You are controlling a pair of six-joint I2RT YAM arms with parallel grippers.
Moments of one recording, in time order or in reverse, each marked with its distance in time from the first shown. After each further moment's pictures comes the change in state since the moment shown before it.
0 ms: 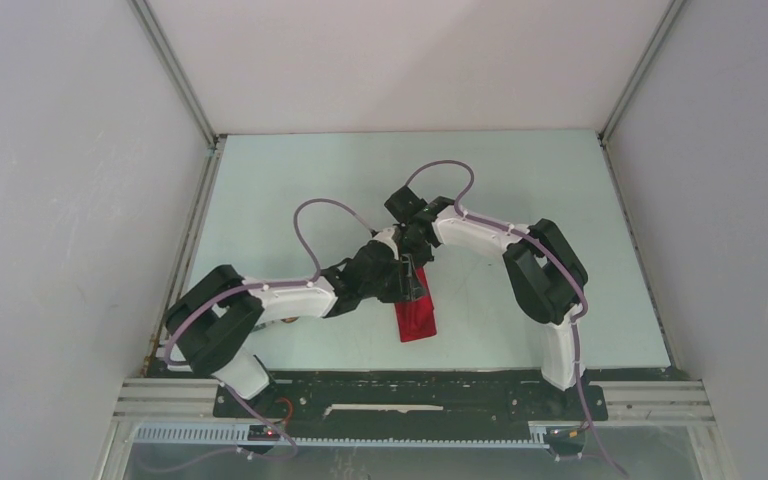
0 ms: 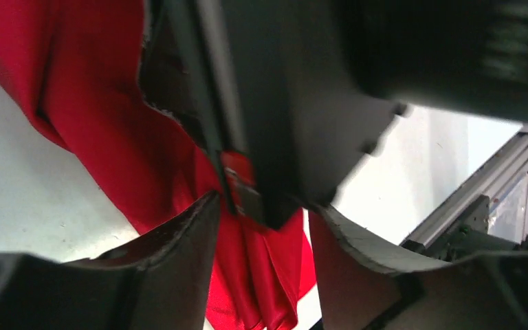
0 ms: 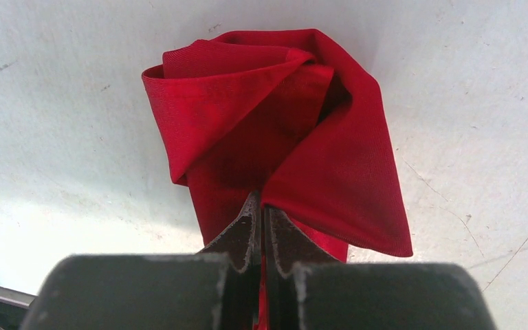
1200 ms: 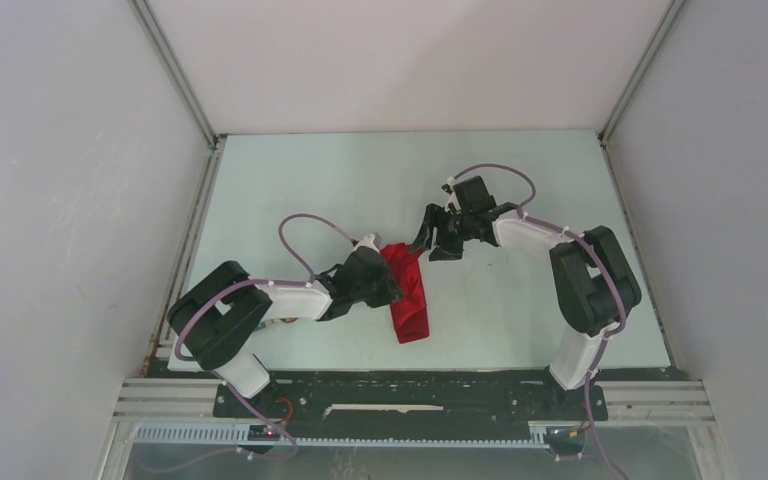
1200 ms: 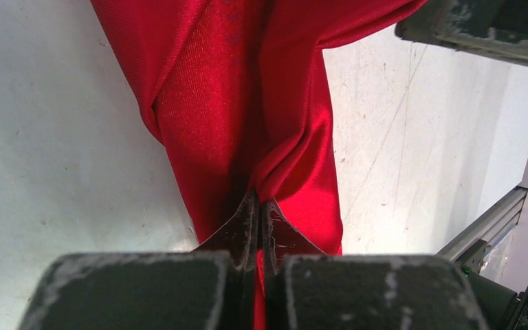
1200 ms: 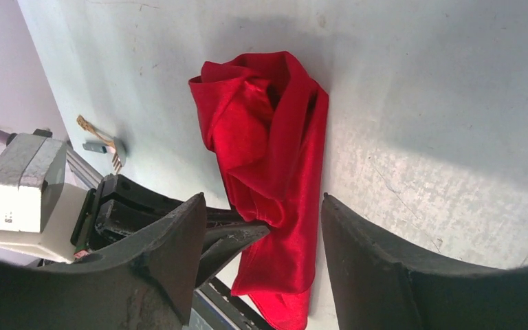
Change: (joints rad) left arm 0.063 0.059 -0.085 0.066 -0.037 -0.127; right arm -0.279 -0.224 -0.347 0.405 -0.485 0.002
